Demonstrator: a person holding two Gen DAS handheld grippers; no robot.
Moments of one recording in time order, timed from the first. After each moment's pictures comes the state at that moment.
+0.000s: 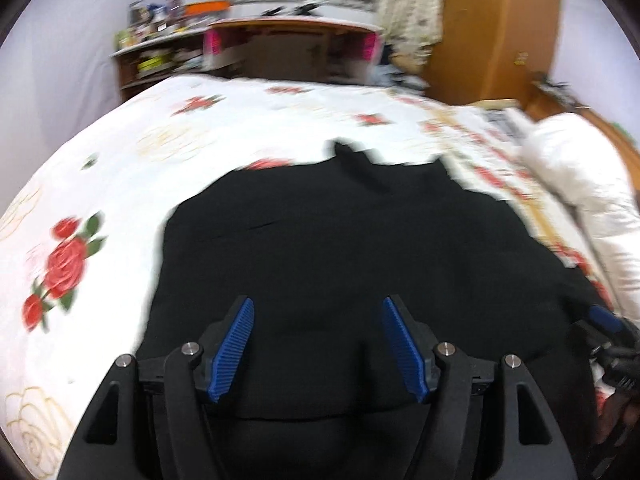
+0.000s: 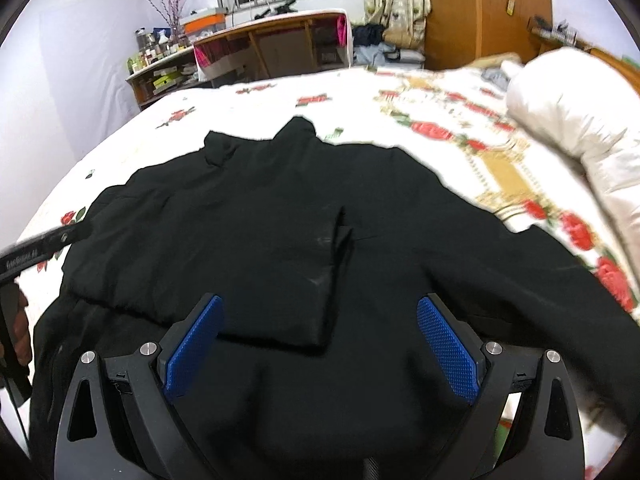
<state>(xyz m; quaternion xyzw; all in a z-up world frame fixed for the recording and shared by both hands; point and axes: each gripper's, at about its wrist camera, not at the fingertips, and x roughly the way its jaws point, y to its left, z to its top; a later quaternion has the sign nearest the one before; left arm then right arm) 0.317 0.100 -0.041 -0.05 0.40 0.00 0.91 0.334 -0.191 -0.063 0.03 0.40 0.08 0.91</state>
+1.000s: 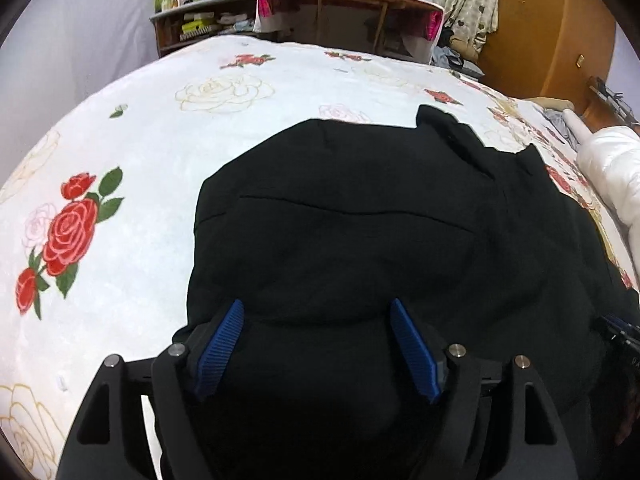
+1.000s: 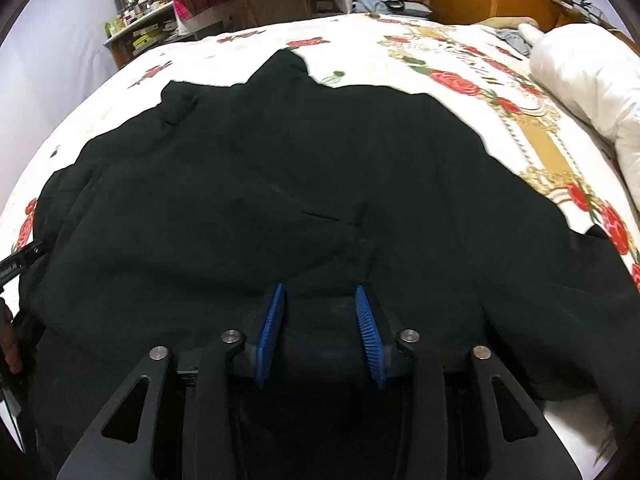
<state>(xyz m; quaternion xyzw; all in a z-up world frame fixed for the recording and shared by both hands) 0.359 0.132 -0.090 -0.07 0.43 0.06 0.90 0.407 -0.182 -0.108 0.01 0.48 0.06 0.87</state>
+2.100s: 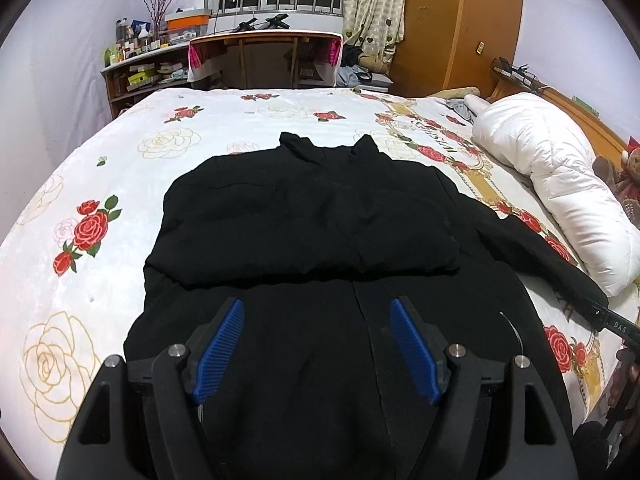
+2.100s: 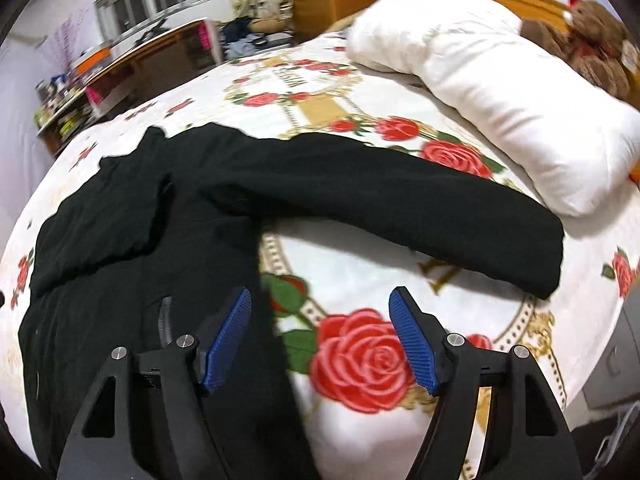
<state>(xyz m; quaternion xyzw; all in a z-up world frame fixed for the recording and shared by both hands) 0.191 0.030 0.007 -0.03 0.39 -0.04 0.92 0.181 -0.361 -0.037 0.11 0.43 -0.11 0.89</state>
